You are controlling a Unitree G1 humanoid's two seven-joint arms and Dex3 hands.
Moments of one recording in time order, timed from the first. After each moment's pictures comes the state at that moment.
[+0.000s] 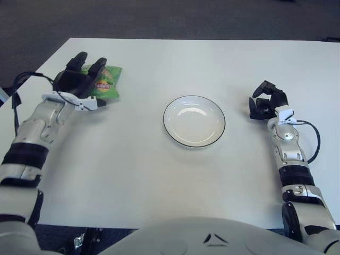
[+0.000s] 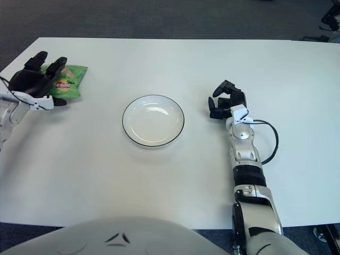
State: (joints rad) left arm -0.52 0.83 -0.21 0.60 0.93 -0.35 0.12; right arm -0.30 -0.31 -0.13 0.41 -0.07 -0.20 -0.08
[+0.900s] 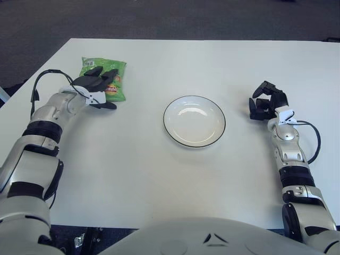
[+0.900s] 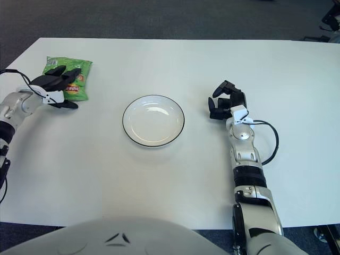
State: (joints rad) left arm -0.75 0.72 -0.35 1.01 0.75 -0.47 -0.01; right arm -0.29 -0.31 -0.13 0.41 -0.06 -0.20 -0.07
